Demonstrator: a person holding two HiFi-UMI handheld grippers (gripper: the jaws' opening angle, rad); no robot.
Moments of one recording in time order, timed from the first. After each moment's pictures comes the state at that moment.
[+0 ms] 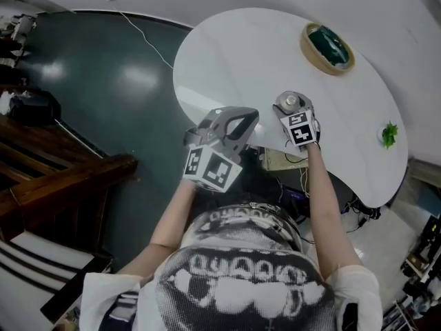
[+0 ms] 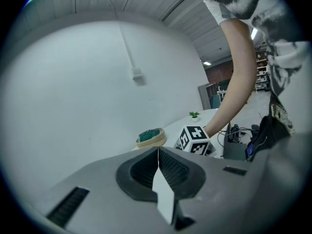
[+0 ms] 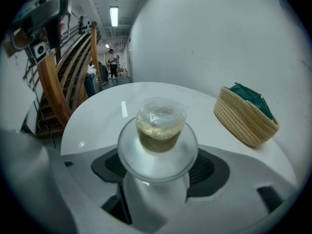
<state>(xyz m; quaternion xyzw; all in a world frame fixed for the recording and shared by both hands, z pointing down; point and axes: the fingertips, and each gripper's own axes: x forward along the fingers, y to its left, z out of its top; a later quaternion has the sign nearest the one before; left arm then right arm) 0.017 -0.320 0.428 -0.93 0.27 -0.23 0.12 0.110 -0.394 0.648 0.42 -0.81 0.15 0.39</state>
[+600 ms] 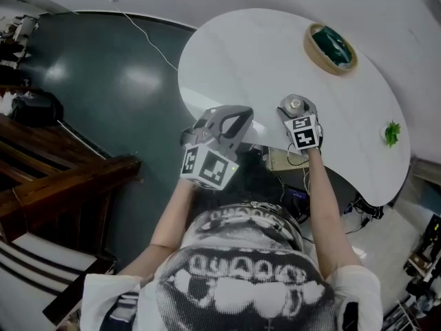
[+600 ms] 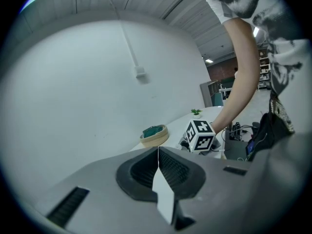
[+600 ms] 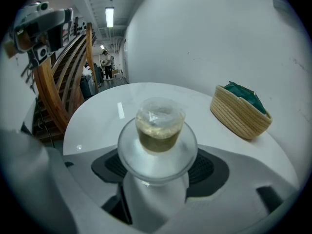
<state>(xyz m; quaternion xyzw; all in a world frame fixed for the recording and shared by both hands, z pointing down) -0.013 -0.320 0.430 -0.92 0.28 -0.25 0.12 0.108 -0.381 0.644 0.44 -0.80 0.16 0.38</state>
